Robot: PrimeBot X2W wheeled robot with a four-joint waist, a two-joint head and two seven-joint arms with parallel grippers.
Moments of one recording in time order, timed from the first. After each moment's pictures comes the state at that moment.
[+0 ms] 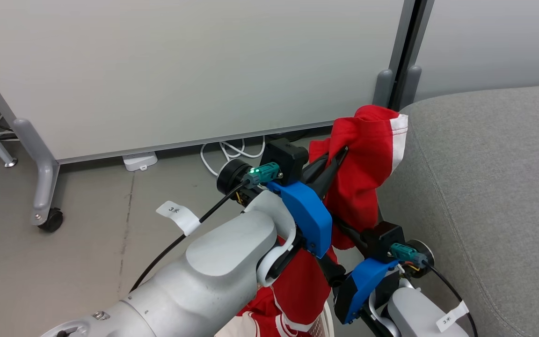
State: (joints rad) left arm -0.90 0.05 -1.25 0.68 -1.05 0.02 -0.23; right arm -0.42 -0.05 0.49 0.68 0.31 0.13 -0.21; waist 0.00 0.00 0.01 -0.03
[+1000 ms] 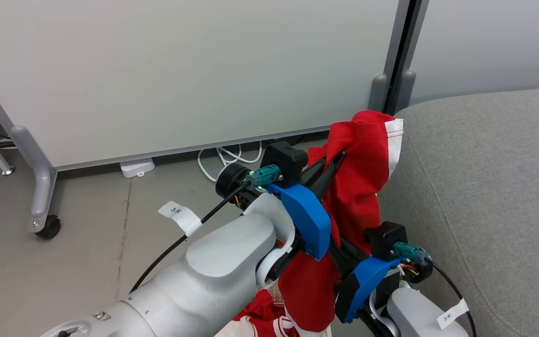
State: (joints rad) left arm -0.90 0.05 -1.28 0.69 -1.07 0.03 -0.22; right arm -0.47 -0.05 0.55 0.80 0.43 0.13 -0.26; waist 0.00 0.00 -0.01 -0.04
